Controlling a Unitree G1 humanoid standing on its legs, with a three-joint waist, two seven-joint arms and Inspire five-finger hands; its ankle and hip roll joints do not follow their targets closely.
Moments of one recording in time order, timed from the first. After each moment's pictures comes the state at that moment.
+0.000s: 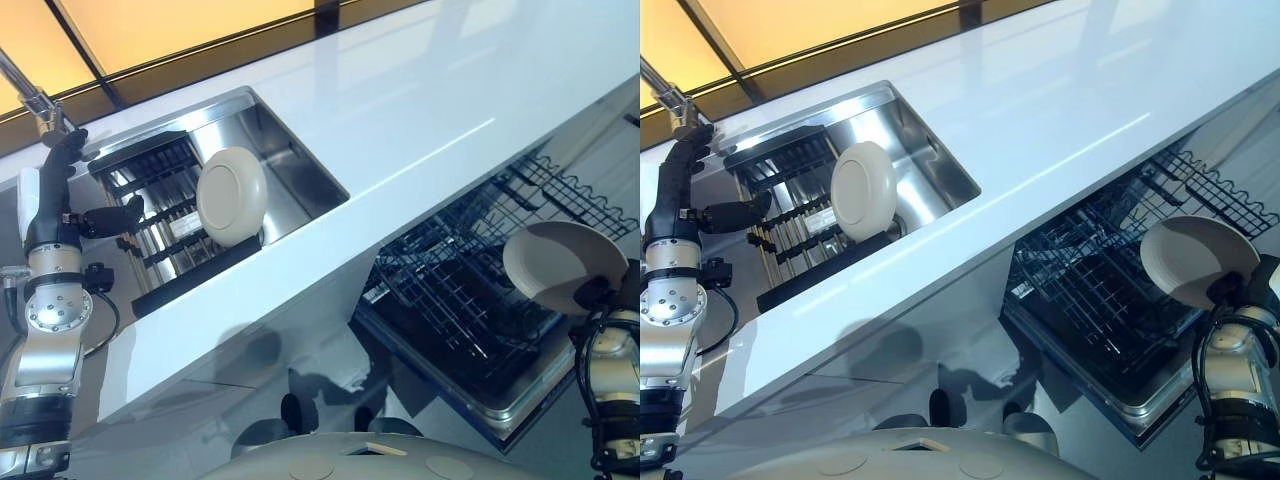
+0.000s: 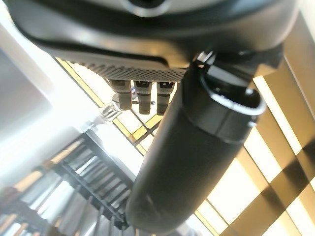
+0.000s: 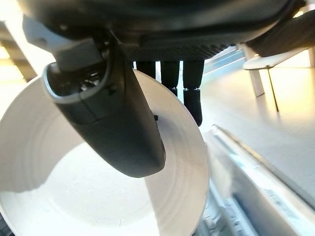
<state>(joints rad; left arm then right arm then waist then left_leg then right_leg) 0.03 0.71 0.22 0.03 -0.04 -0.02 0.25 -0.05 -0.69 -0.21 0.46 -0.25 0.37 -0.36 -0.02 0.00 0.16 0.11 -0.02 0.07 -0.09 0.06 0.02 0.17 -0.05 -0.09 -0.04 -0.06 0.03</state>
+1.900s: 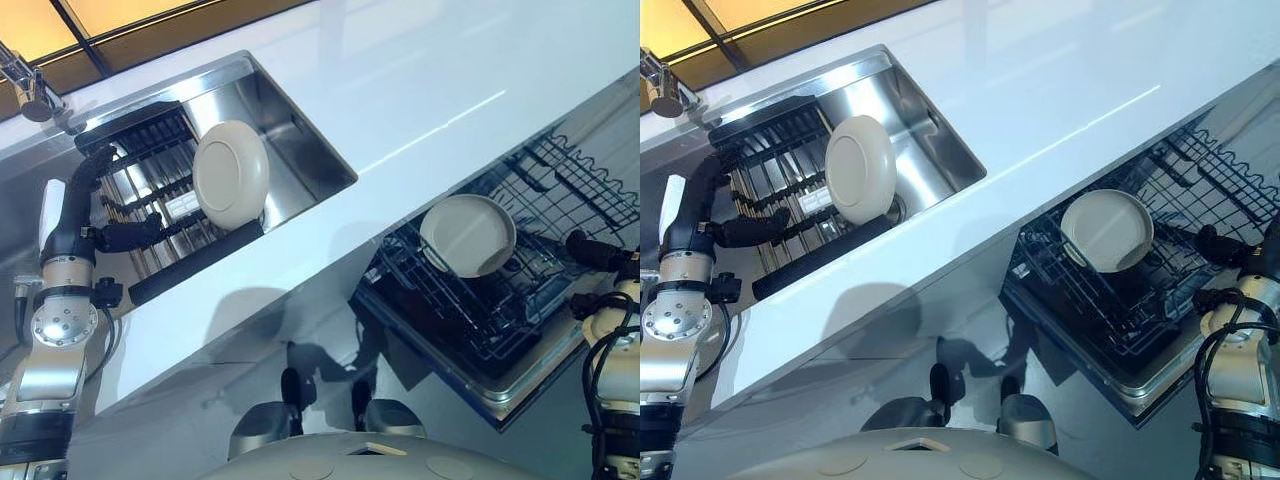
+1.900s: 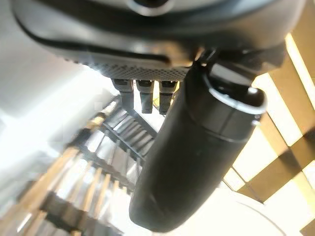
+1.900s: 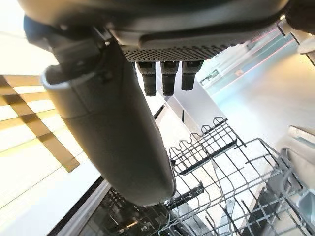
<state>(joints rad) 0.11 0.68 0.24 -0.03 -0.04 -0.05 0.19 0.09 -0.58 -0.35 0.00 -0.15 0.21 -0.43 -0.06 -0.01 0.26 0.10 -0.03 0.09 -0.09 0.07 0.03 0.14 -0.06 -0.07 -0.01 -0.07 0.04</state>
